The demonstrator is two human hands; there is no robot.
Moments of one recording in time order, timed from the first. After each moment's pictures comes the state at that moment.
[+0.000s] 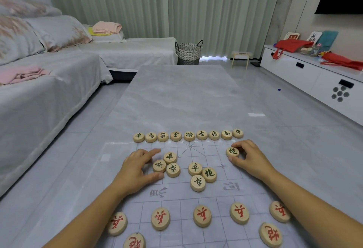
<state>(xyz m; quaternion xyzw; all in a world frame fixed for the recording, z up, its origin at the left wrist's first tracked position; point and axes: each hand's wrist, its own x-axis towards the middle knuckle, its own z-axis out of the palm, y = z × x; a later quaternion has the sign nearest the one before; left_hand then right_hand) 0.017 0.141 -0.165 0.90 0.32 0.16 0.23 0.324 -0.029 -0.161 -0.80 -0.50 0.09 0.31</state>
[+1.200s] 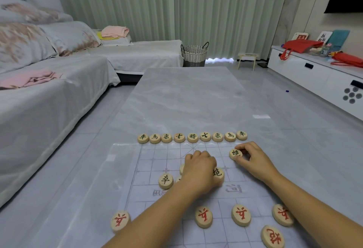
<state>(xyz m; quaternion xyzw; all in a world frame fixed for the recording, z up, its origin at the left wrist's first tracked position) 0.142 0.042 -0.122 0.94 0.31 0.04 0.11 0.321 -0.029 -0.159 -0.79 -0.49 0.11 0.36</state>
